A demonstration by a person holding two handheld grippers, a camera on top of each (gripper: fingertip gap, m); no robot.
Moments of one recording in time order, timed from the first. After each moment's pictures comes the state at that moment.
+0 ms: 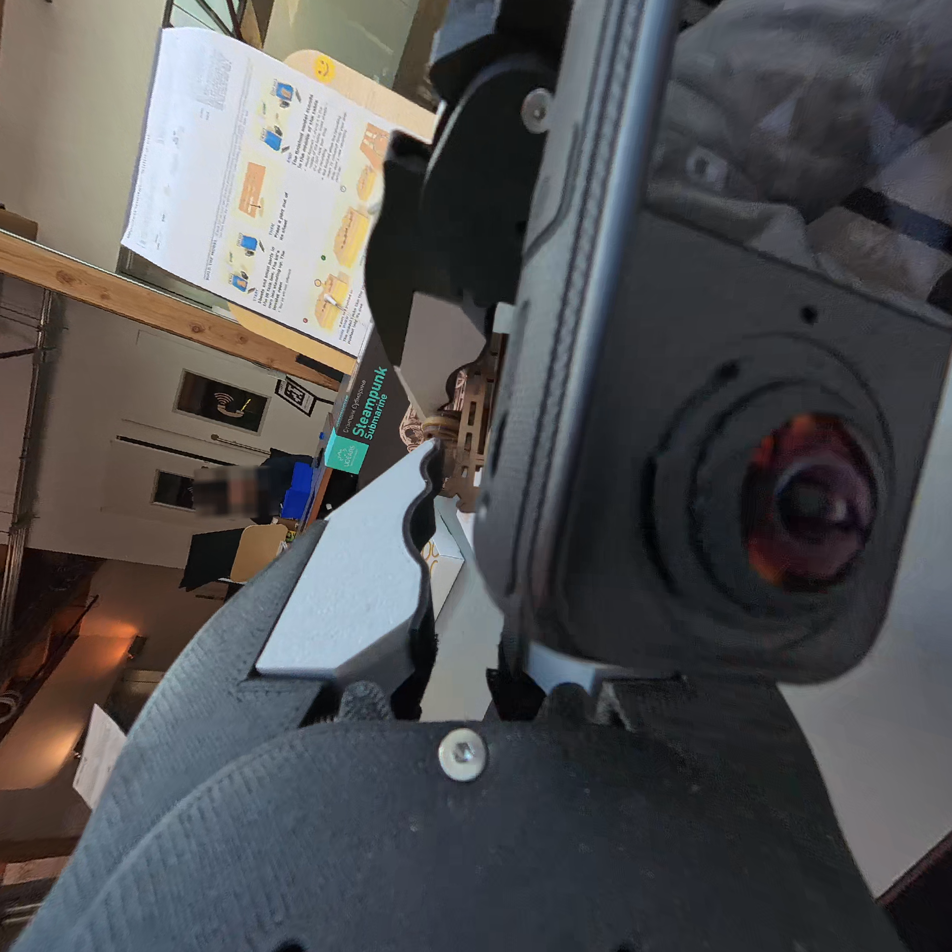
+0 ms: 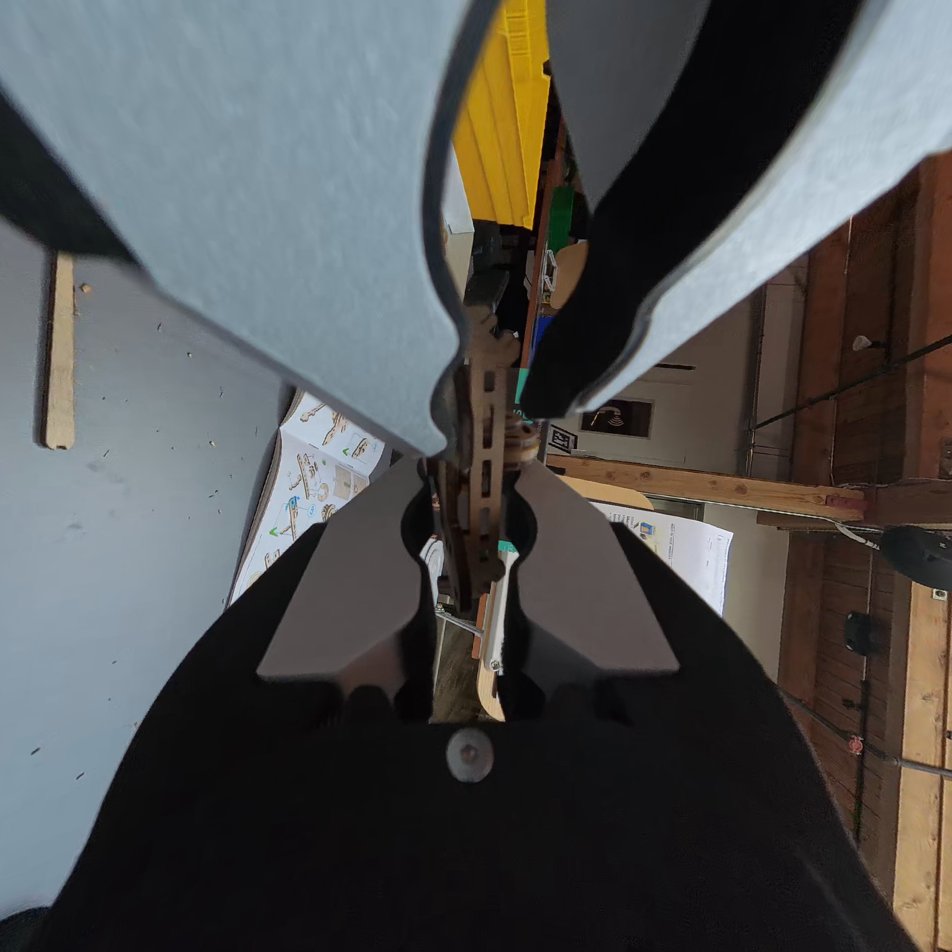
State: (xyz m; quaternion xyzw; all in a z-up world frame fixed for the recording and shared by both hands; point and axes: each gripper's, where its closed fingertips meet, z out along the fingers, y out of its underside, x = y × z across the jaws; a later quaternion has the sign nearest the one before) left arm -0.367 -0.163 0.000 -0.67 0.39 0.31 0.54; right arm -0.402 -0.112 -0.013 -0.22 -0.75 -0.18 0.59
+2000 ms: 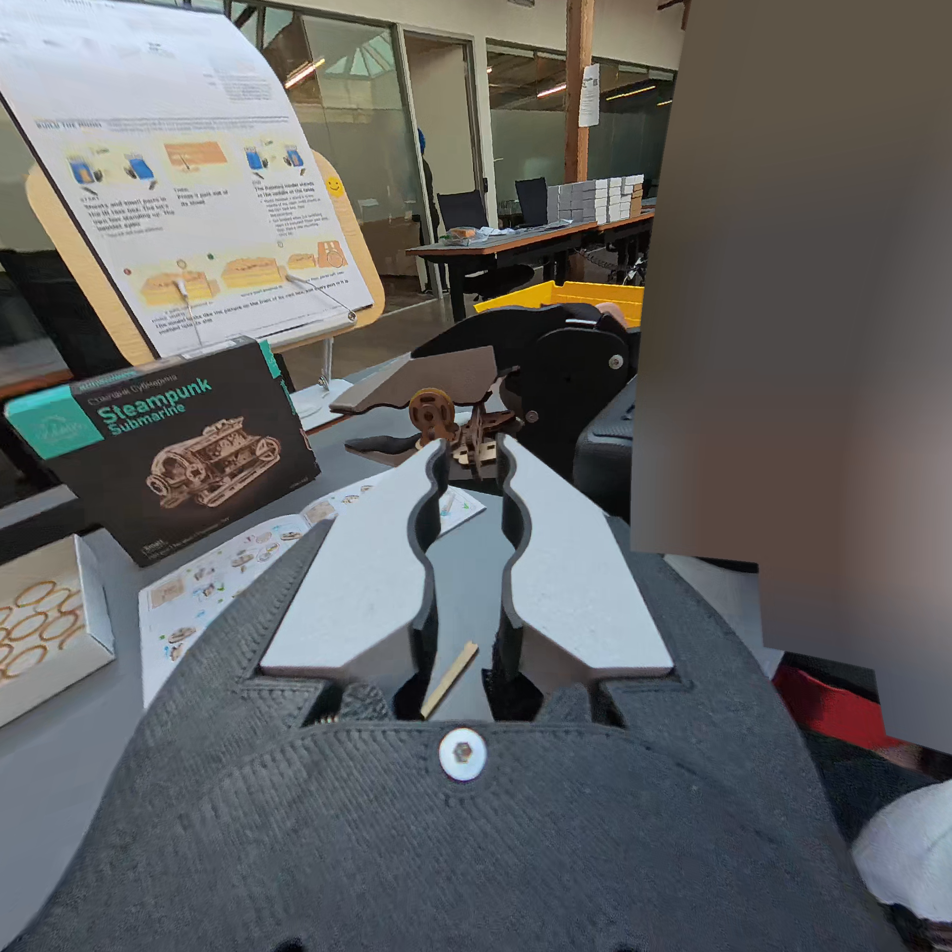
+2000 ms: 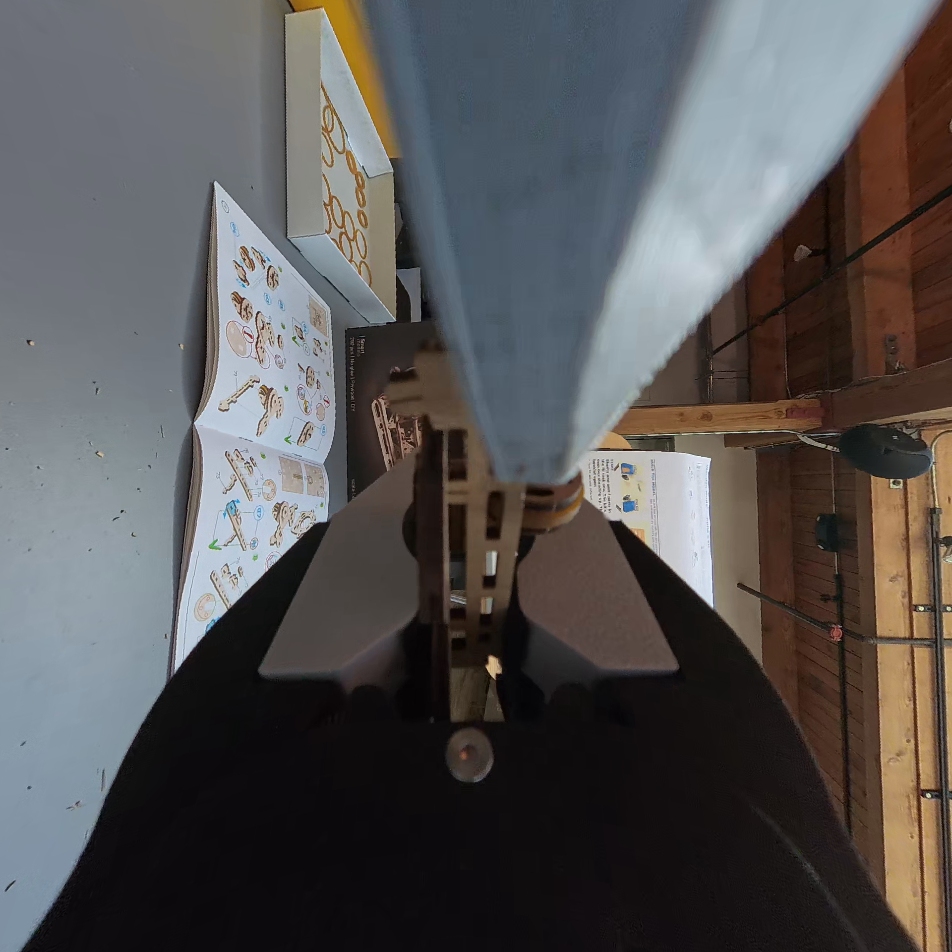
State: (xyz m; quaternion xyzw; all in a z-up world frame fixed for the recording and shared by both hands) left arm -0.350 -0.170 0.023 -0.68 0.21 -0.11 0.70; right arm -0.403 -0.072 0.001 -0.27 -0.69 -0.19 0.65
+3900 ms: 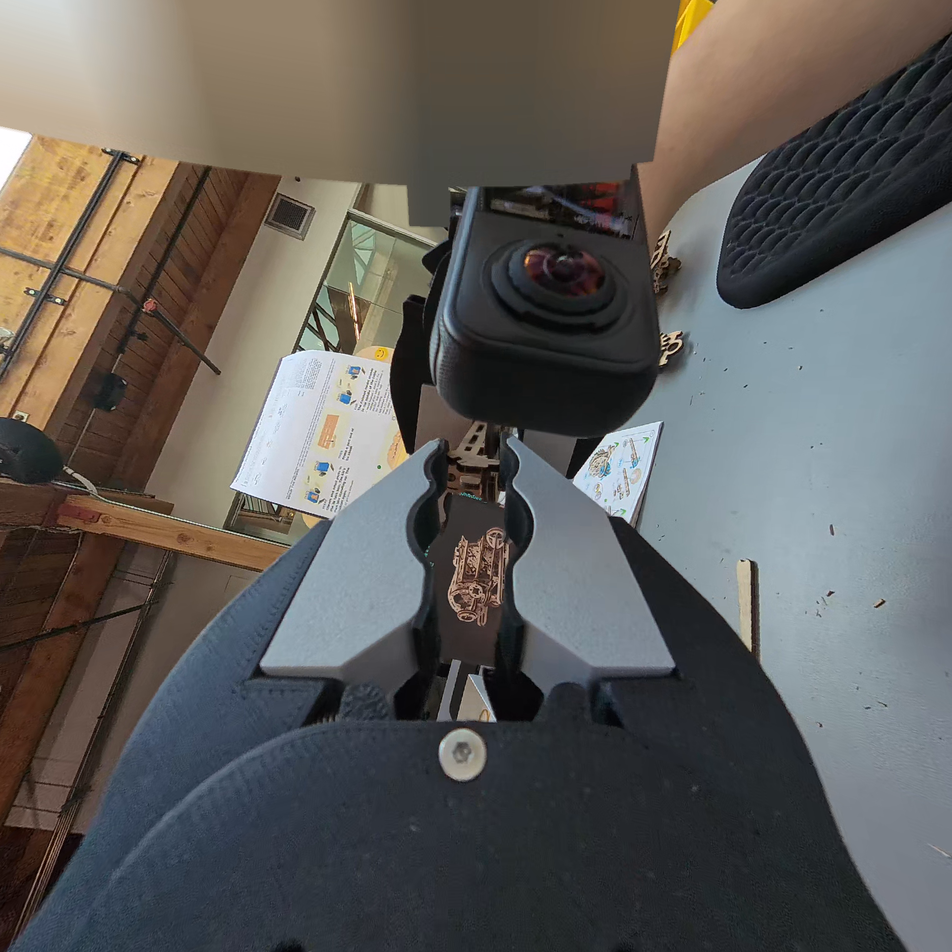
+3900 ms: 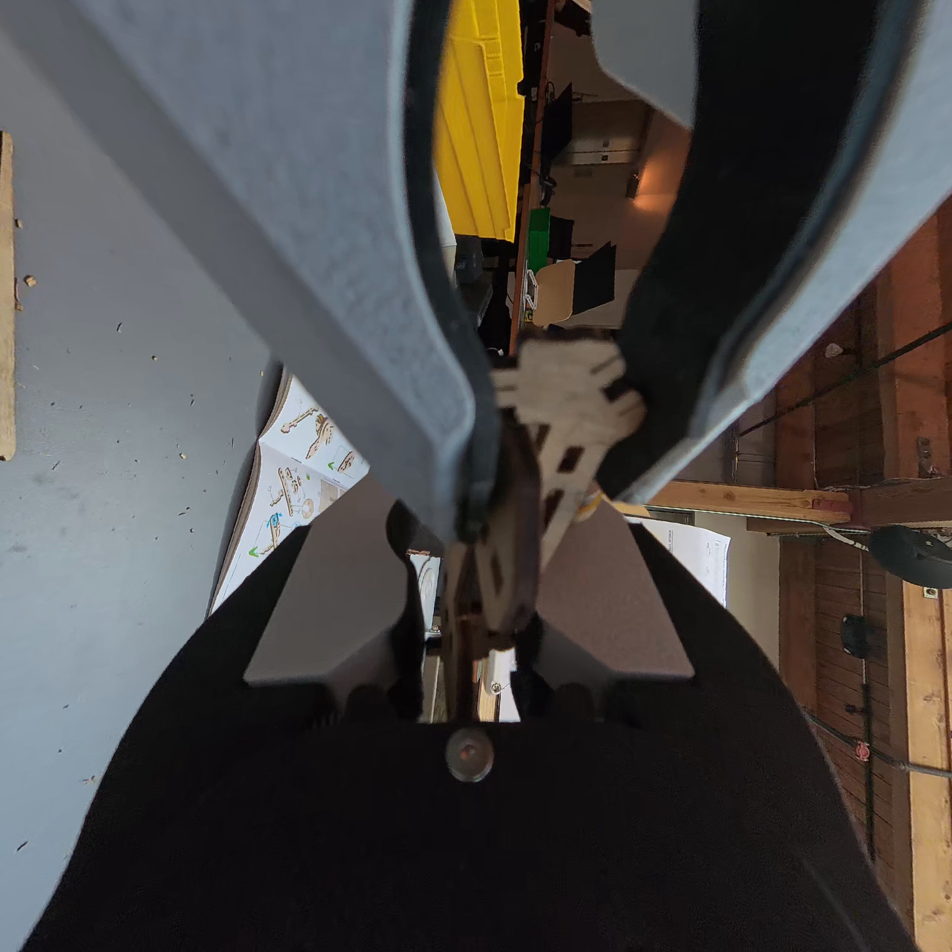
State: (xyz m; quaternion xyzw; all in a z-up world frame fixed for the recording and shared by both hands) left arm -0.335 -0.173 0.013 -0.47 0.52 0.28 0.66; right arm -0.406 -0.100 -0.013 -0.21 -0.74 -0.16 0.62
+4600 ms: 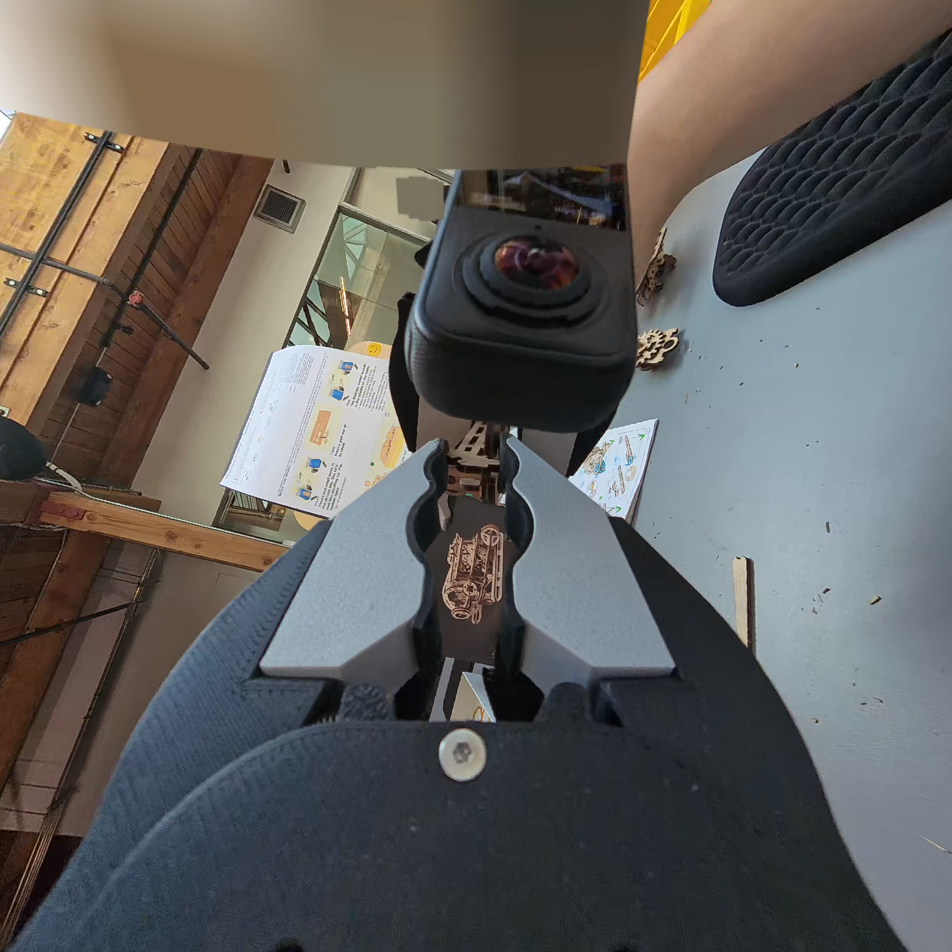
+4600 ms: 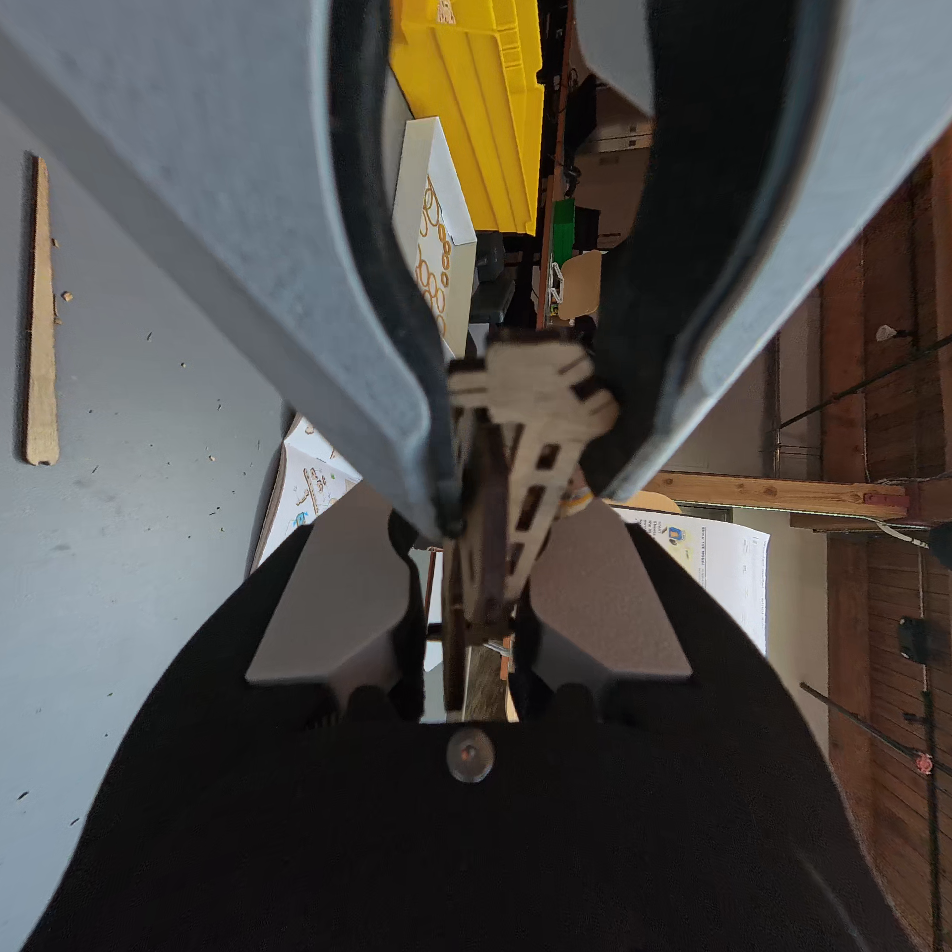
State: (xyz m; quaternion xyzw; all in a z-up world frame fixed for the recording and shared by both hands) left arm -0.337 -0.171 0.013 -0.48 0.52 0.27 0.66; right arm -0.406 -0.100 -0.019 -0.23 -0.75 -0.14 0.60
